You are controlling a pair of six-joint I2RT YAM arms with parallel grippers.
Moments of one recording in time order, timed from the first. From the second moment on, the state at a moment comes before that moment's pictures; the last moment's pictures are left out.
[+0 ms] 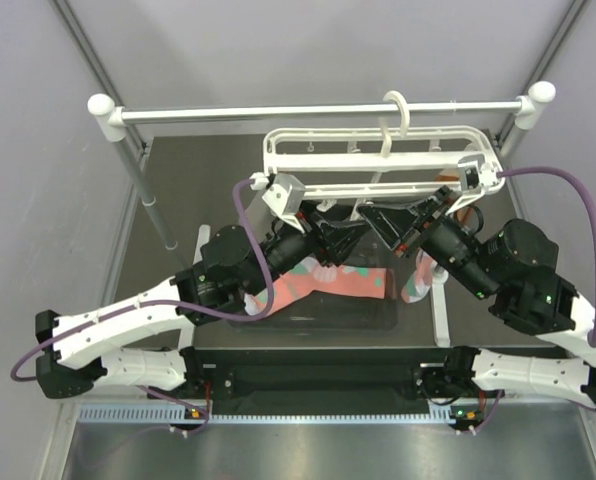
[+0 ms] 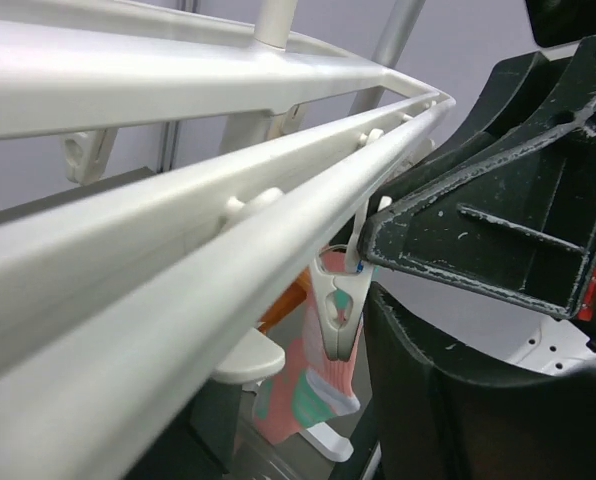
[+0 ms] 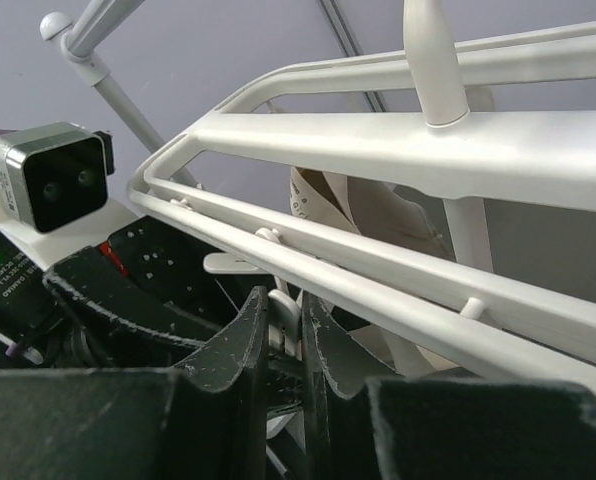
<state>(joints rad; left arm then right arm) -1.22 1.11 1.18 0.18 -0.25 -0.29 1.14 0.81 1.22 -0.19 0.33 0.45</state>
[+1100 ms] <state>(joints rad) -1.19 1.08 1.12 0.27 -0.11 -0.62 1.14 0.77 1.19 -0.22 0.33 0.42</state>
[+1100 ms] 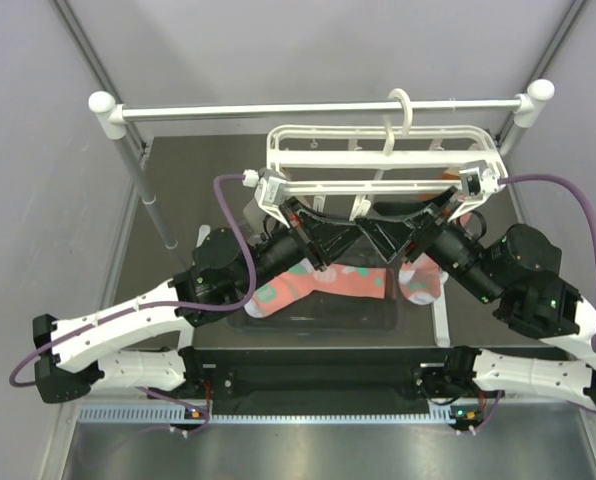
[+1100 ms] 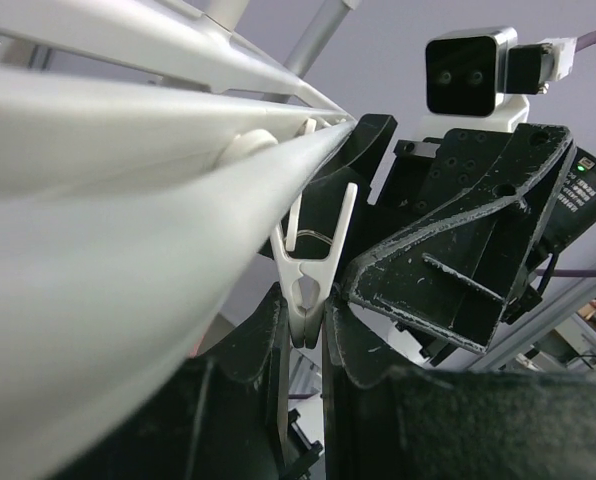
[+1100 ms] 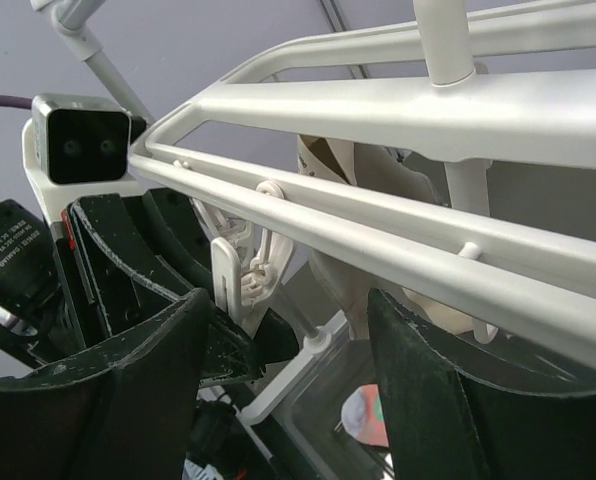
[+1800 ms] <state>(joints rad) -1.18 1.08 1.09 0.36 -0.09 -0.68 1.14 0.83 1.19 -0.09 0.34 0.50</state>
